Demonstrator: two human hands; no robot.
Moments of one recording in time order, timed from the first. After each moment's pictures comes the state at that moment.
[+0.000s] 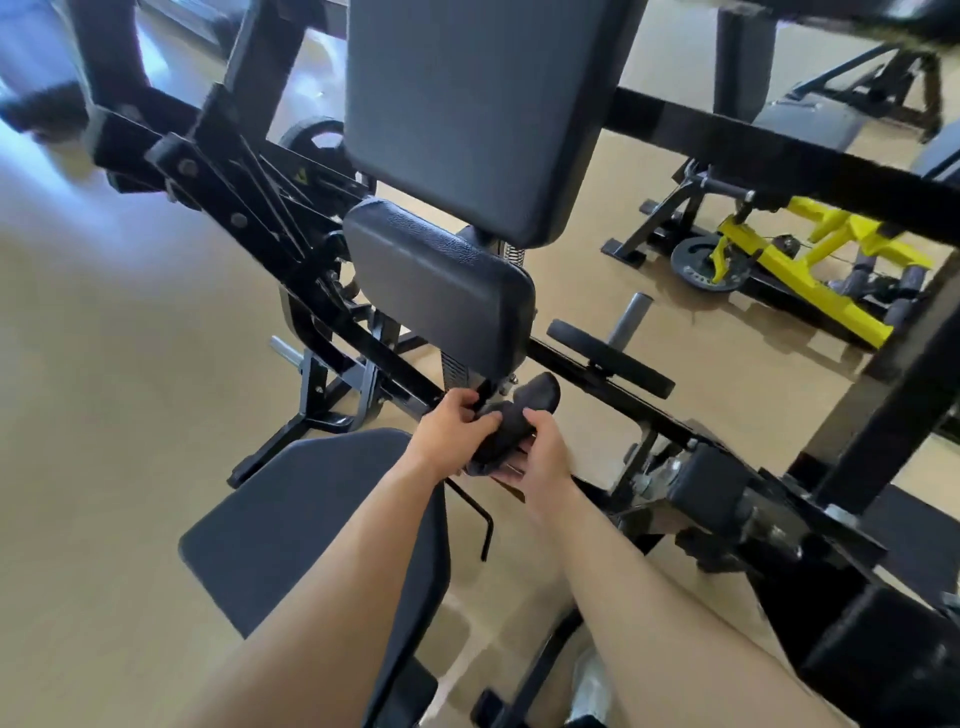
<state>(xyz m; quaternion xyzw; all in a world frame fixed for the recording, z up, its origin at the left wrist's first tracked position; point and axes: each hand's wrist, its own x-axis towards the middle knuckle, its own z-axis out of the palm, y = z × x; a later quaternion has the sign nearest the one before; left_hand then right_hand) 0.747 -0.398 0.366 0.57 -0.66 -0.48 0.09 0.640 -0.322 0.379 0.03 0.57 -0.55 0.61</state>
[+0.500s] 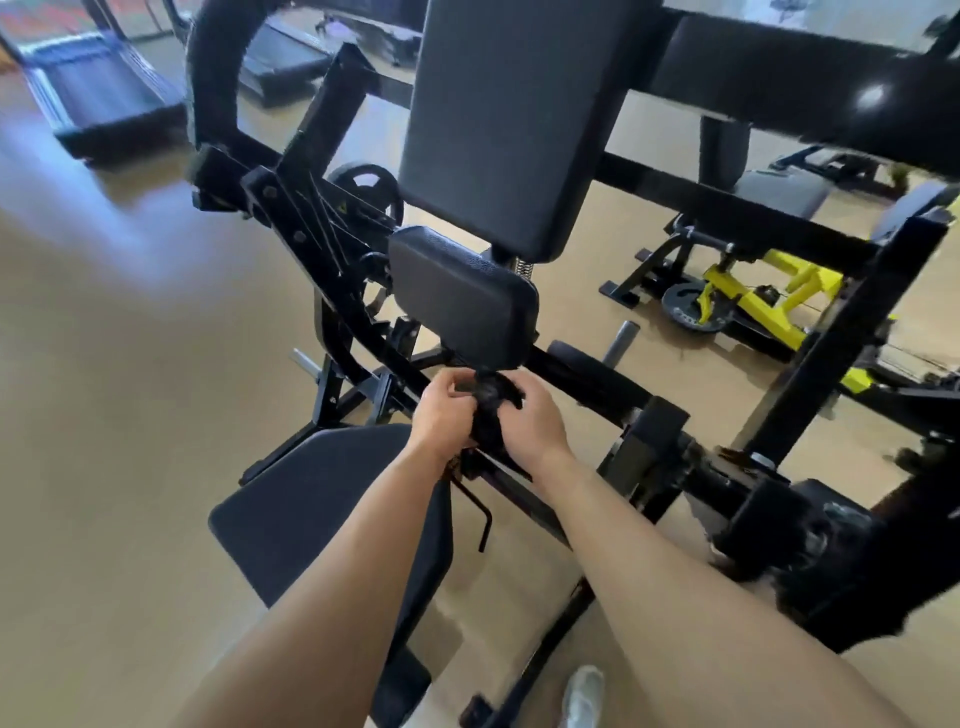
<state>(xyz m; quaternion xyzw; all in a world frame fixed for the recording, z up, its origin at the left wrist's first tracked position) 0.780 -0.332 0.450 0.57 -0.51 -0.59 0.26 0.672 -0.276 0.455 -0.39 0.72 -0.43 0.39</state>
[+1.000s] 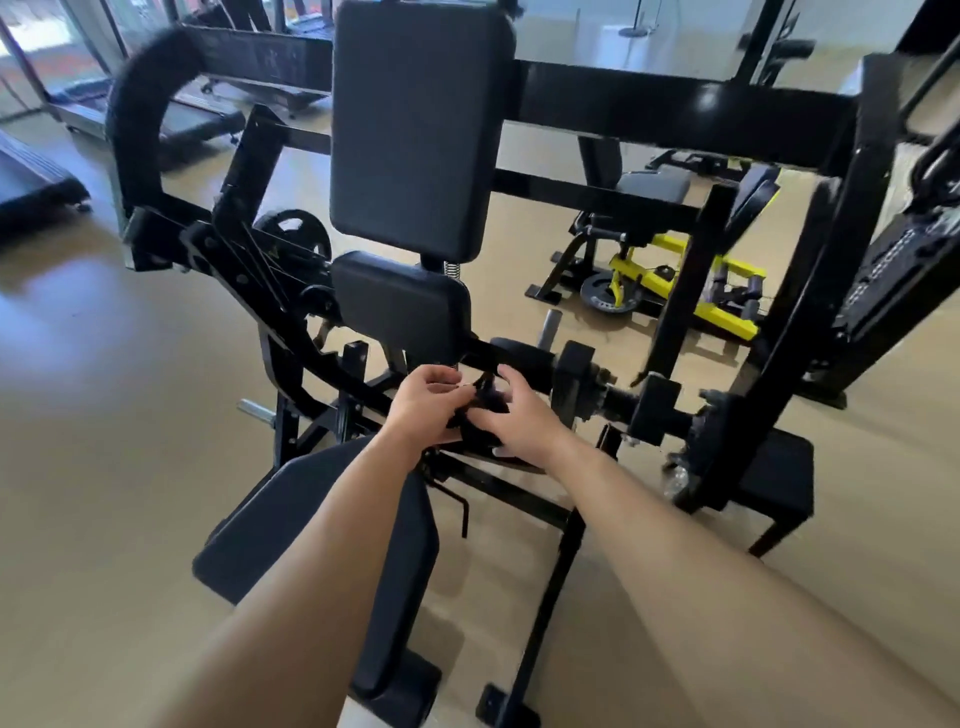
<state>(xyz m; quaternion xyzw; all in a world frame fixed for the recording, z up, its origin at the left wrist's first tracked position) 0.801 -0.262 0.514 0.49 -0.57 -0.62 0.21 0.686 -0.161 0.525 -0.38 0.70 -0.42 0.43</state>
